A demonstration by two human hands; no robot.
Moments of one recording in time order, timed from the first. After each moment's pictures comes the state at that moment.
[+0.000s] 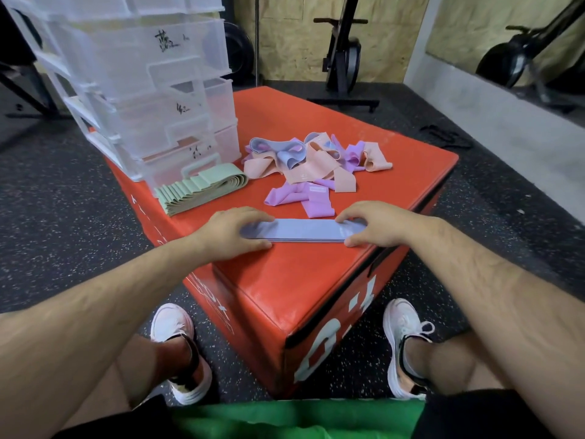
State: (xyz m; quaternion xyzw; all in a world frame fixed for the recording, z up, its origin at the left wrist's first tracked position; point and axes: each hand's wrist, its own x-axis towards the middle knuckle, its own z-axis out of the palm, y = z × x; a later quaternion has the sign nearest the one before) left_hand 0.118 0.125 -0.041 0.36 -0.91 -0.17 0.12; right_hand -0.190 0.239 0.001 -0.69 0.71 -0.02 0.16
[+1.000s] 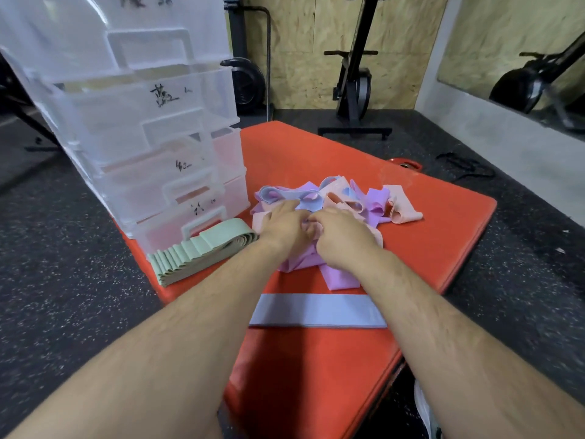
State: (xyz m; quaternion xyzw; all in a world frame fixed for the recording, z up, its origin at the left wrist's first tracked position) left_hand -0.019 0.022 -0.010 0.47 -0.86 -0.13 0.16; right_hand -0.125 0.111 0.018 -0.63 0.77 -0.14 0.05
